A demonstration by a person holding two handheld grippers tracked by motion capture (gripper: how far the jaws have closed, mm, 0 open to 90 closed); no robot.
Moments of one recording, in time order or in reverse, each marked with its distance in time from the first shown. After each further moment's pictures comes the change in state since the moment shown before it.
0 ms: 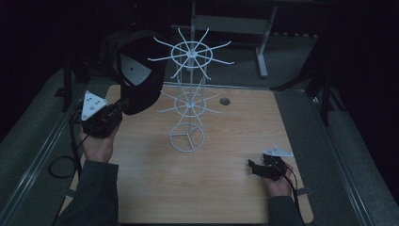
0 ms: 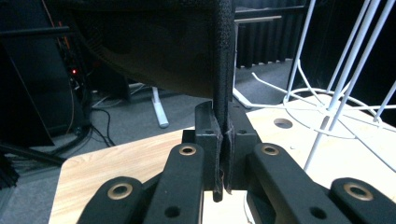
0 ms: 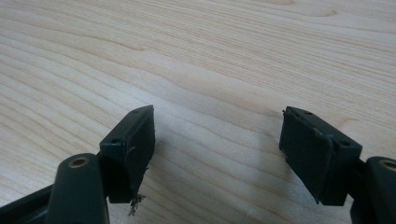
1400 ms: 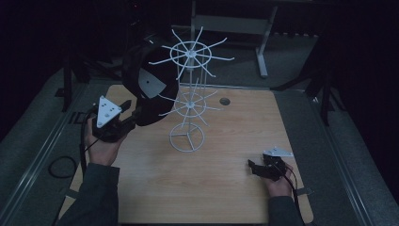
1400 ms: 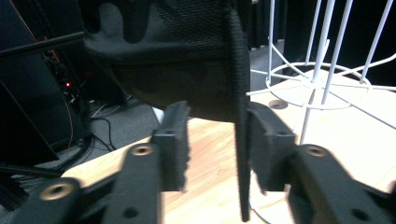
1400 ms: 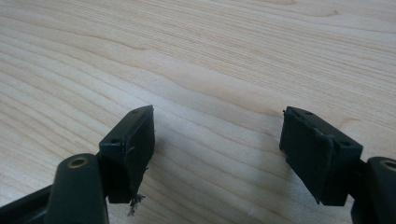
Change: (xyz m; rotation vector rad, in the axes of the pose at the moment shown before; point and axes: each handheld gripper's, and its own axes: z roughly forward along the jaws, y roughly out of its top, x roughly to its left) left arm -0.017 -0.009 0.006 0.025 -0.044 0.125; right arm 0.000 0.000 0.000 0.002 0.003 0.000
